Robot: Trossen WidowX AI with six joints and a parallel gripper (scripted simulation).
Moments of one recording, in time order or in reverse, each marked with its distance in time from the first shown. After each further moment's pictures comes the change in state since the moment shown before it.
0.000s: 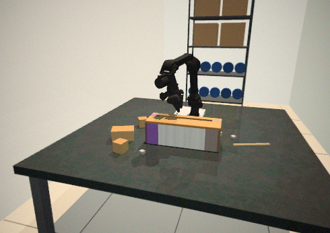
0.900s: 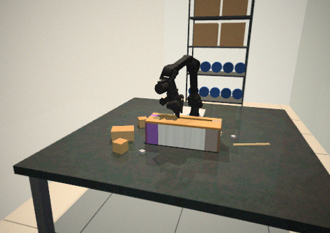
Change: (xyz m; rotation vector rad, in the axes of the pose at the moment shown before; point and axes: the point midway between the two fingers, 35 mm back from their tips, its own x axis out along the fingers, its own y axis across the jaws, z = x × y) arm 0.027 0.003 0.008 0.030 0.004 -0.003
